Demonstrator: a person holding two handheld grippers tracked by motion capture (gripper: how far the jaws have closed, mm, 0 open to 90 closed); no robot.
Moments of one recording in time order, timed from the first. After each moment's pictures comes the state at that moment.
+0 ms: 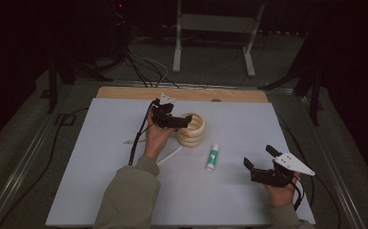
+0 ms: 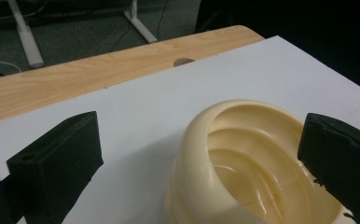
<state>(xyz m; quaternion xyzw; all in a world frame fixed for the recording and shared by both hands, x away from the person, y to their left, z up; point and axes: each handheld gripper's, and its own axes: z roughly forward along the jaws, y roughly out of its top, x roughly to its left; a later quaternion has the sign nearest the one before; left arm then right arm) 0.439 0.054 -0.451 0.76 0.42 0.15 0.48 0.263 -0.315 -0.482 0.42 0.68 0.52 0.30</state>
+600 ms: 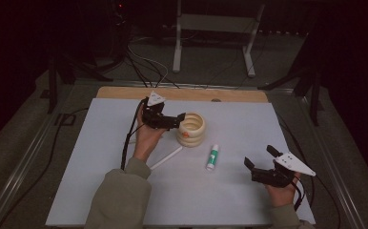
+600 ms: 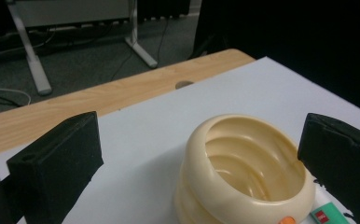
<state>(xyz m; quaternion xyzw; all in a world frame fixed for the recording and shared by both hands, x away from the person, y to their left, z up) 0.419 0.083 -0.428 0.74 0.40 0.17 0.51 0.263 -0.317 -0.482 0.42 0.68 0.52 0.30</state>
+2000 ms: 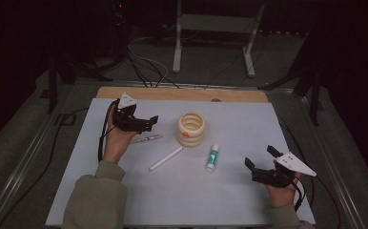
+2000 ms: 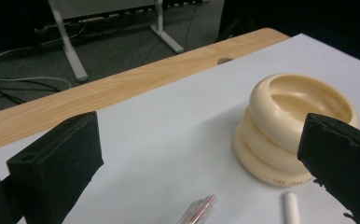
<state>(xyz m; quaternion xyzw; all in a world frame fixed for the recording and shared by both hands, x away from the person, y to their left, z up) 0.401 0.158 -0.421 0.76 0.41 0.21 0.46 0.262 -0.318 -0.483 0.43 0.68 0.52 0.30</state>
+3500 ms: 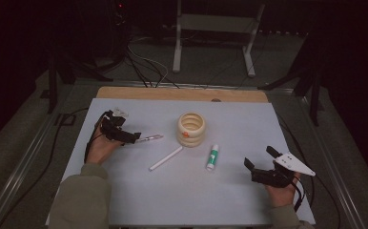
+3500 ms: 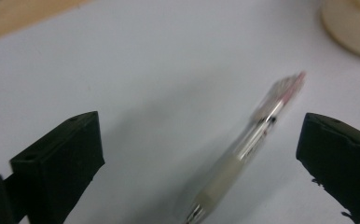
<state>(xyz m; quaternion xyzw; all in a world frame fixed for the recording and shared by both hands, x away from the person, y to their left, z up) 0.417 0.207 -0.486 0.84 0.42 0.16 0.31 0.263 -0.317 -0.485 0.43 0.68 0.52 0.29</state>
